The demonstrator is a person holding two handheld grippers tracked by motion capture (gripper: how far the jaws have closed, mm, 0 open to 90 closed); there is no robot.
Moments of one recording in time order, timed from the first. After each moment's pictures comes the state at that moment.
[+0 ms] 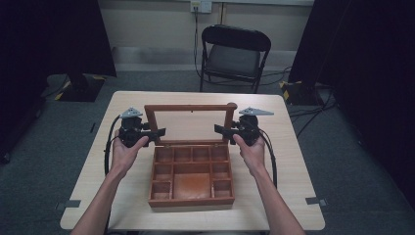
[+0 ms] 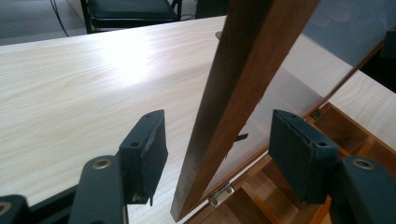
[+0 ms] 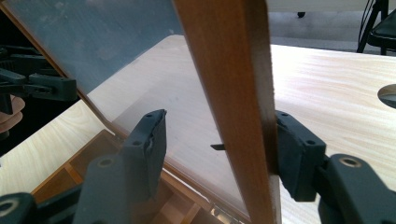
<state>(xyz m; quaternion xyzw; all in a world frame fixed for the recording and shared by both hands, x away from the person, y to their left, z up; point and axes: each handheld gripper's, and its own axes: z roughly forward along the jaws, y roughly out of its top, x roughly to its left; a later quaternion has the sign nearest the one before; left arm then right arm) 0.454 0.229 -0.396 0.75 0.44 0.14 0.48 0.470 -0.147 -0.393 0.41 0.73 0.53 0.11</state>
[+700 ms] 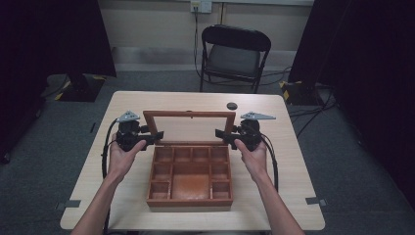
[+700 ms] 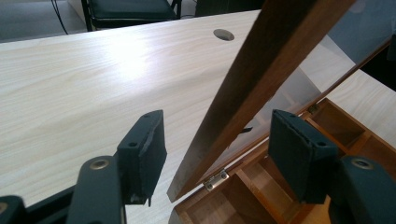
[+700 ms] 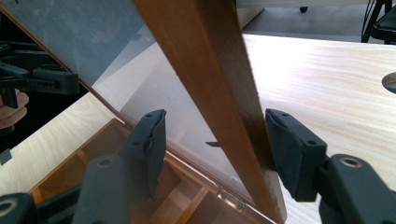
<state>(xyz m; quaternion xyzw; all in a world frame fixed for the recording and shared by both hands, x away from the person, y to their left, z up) 0.440 0.233 -0.396 0.75 0.43 0.14 0.48 0.455 -0.150 -0.393 0.41 0.73 0.53 0.10</state>
